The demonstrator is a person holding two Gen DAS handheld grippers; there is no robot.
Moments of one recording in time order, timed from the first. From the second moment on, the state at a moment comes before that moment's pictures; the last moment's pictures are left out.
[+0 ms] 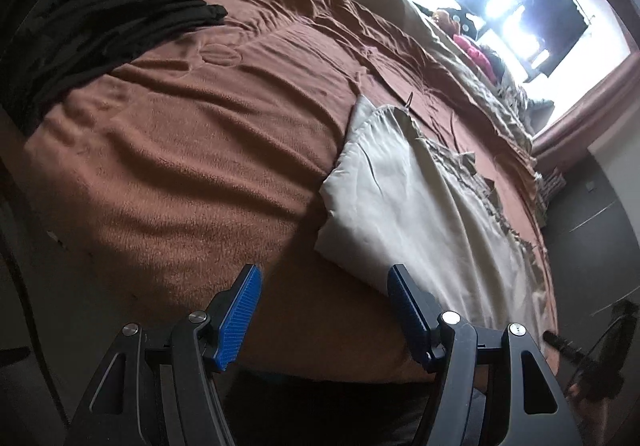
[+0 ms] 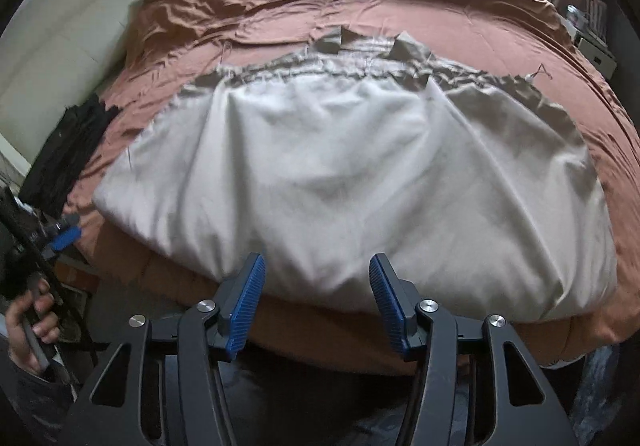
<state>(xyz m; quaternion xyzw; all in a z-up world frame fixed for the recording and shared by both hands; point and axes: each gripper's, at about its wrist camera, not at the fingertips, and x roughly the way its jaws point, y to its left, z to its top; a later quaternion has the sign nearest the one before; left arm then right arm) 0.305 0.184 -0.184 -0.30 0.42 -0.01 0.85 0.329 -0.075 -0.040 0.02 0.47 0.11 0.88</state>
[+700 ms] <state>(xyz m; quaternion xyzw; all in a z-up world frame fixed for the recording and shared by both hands) 0.360 0.170 -0.223 -0.38 0.46 -0.02 0.80 0.456 -0.087 -0.107 0.05 0.52 0.07 0.85</state>
